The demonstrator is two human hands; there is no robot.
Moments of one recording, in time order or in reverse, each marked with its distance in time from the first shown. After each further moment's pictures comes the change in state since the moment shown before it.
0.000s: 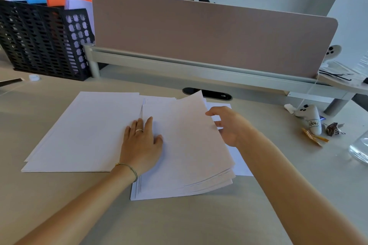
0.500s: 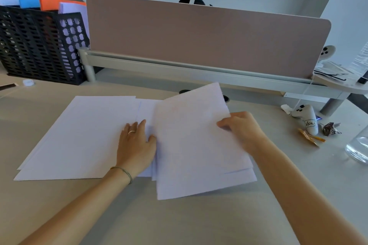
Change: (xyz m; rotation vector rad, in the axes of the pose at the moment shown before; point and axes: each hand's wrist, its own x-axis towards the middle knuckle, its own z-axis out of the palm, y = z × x) left_hand -0.002 0.011 -0.018 -0.182 0.003 -0.091; right_hand 0.005 0.008 -0.037 -0.301 0.169 -0.261
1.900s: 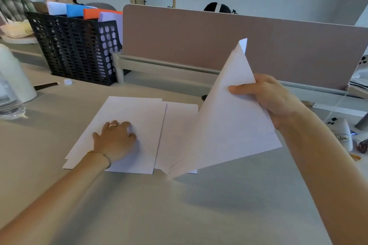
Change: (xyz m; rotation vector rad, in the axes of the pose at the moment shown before) left_hand 0.022 -0.079 -0.079 0.342 -0.102 -0.222; right_hand -0.054 -0.107 -0.006 0.143 -0.346 -0.330
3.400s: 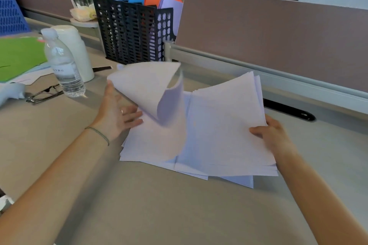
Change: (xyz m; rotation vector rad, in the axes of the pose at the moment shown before) left_hand 0.028 -0.098 -0.066 -1.634 0.071 -0.397; right_hand 0.069 0.120 0.096 -0.088 0.129 0.190
